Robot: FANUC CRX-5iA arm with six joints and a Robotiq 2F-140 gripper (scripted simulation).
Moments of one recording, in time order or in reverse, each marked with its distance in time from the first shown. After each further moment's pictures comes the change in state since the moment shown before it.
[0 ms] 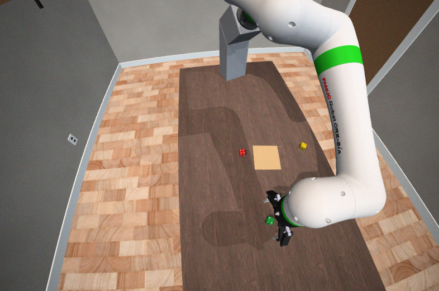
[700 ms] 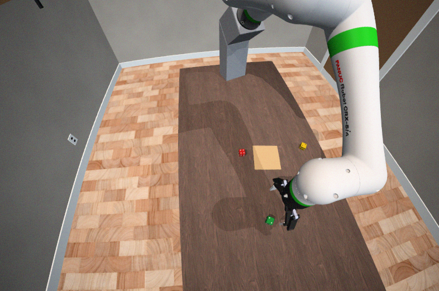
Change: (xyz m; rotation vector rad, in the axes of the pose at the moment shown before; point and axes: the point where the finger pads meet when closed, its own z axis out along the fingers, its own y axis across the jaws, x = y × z) arm -0.041 0.046 0.000 -0.010 -0.004 -0.001
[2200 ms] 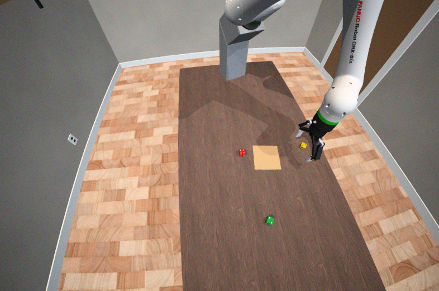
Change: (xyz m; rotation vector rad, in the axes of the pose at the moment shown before) arm -0.227 0.250 0.003 -0.017 -0.031 -0.005
